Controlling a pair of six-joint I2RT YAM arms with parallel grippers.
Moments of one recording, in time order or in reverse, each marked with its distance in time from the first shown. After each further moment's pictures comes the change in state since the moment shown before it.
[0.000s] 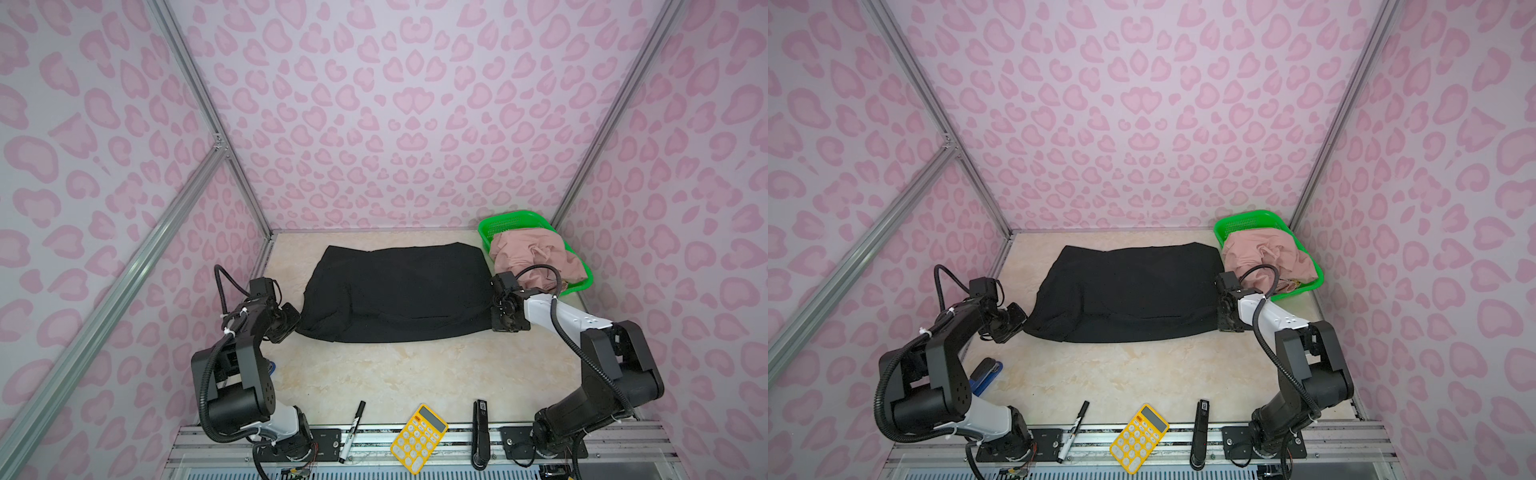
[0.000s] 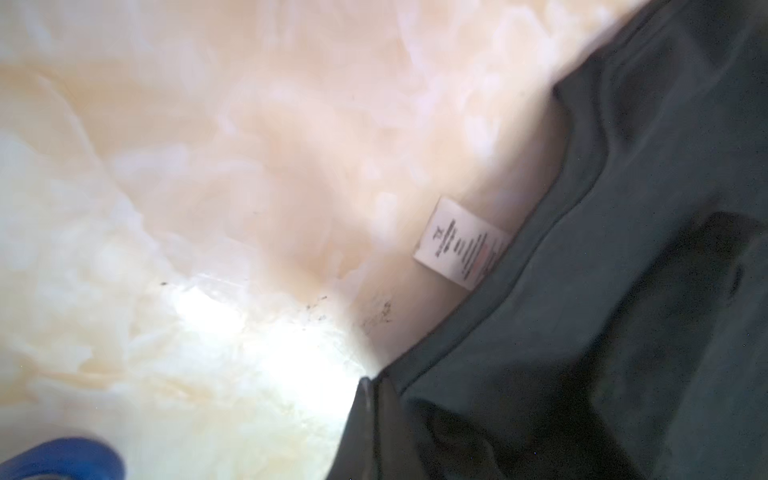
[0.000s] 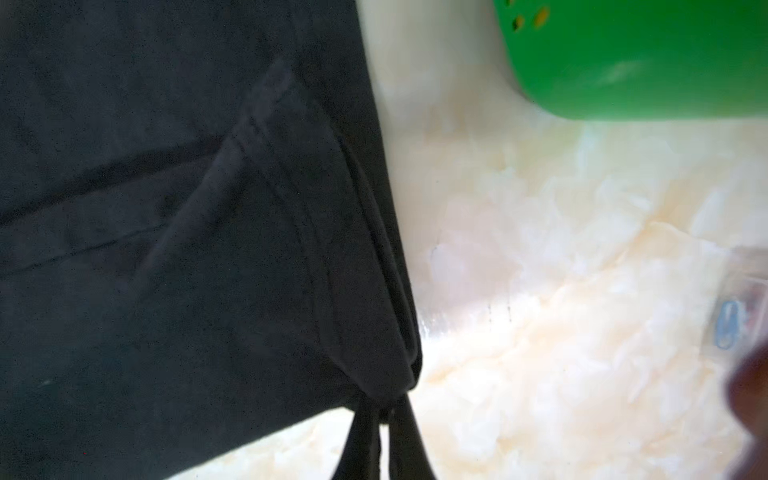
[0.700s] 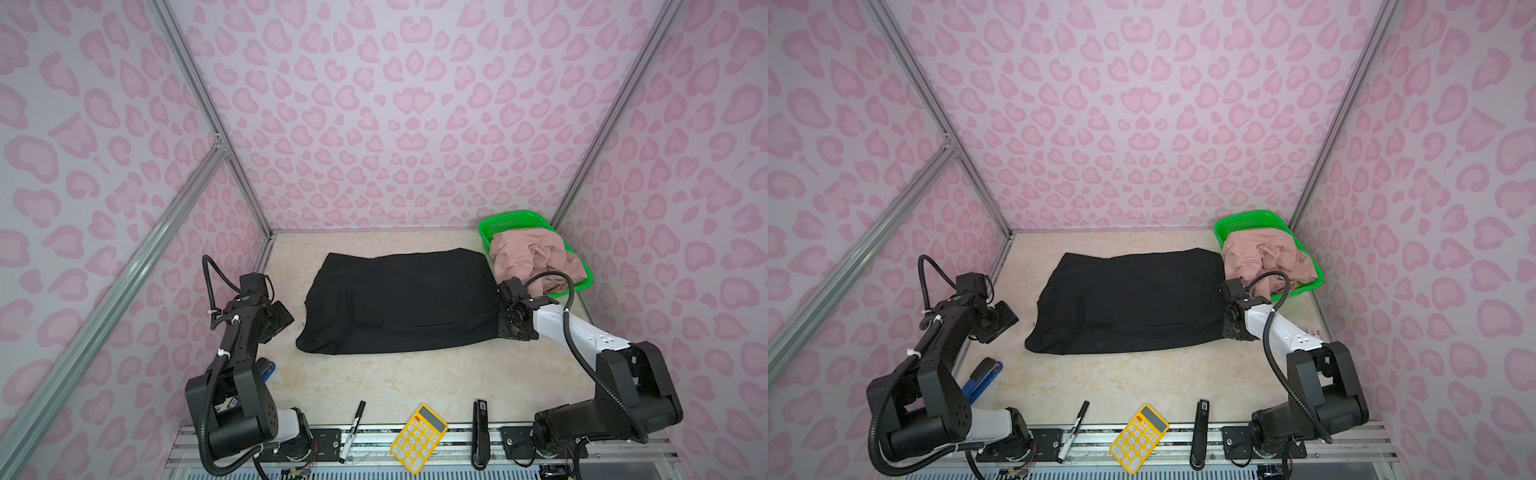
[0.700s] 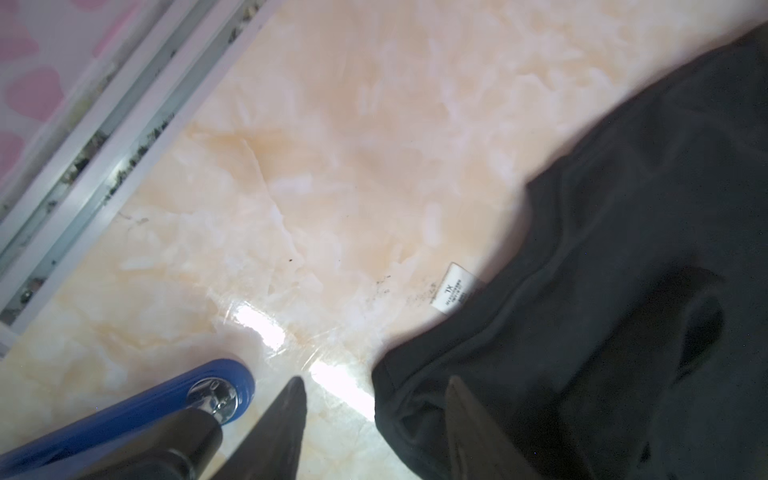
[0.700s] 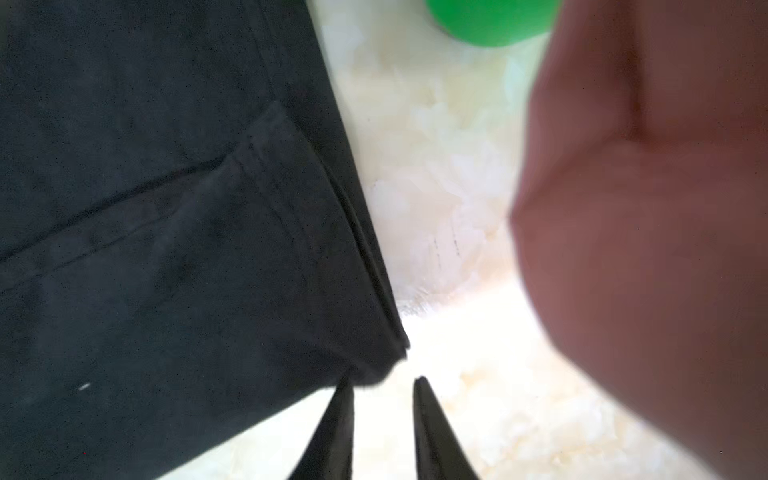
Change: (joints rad) left arm -0.002 -0.153 0.042 -0.144 -0.104 0.090; right arm 0.011 -0.133 -0.065 -0.066 0.042 0.076
